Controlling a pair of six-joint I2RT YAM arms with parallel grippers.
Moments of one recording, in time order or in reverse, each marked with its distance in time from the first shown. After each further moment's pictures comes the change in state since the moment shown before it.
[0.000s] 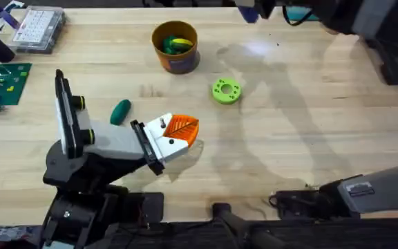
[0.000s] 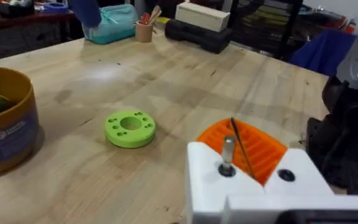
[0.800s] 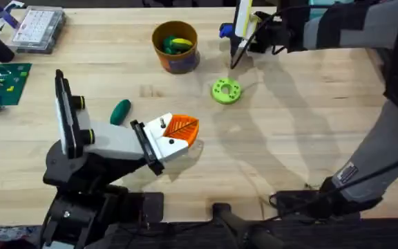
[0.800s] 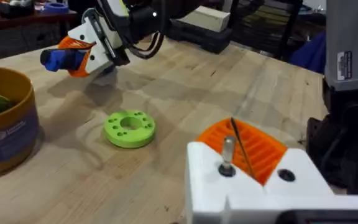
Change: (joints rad) left arm 0.000 0.000 0.000 0.000 0.000 0.000; right arm -0.066 0.386 0.012 0.044 0.191 -0.481
